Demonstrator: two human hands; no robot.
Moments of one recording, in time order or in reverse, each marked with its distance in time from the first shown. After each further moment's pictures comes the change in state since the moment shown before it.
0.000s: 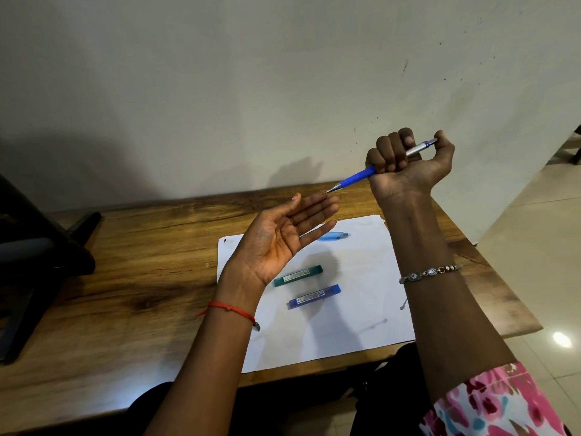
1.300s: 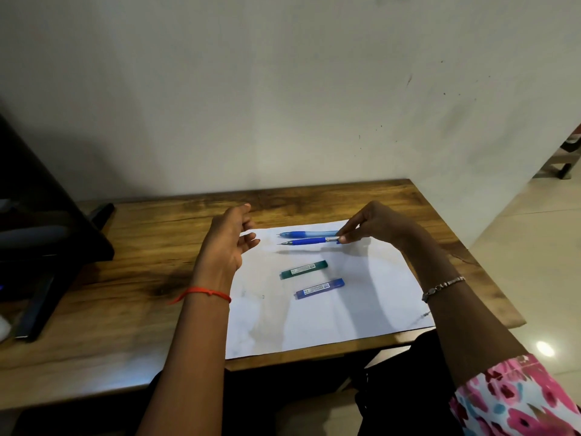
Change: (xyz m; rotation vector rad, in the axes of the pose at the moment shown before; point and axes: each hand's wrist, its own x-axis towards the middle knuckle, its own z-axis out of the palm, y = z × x) left_hand -0.018 0.032 -0.045 0.379 0.818 0.018; right_hand -0.018 -0.005 -0.051 -1.967 -0.349 0.510
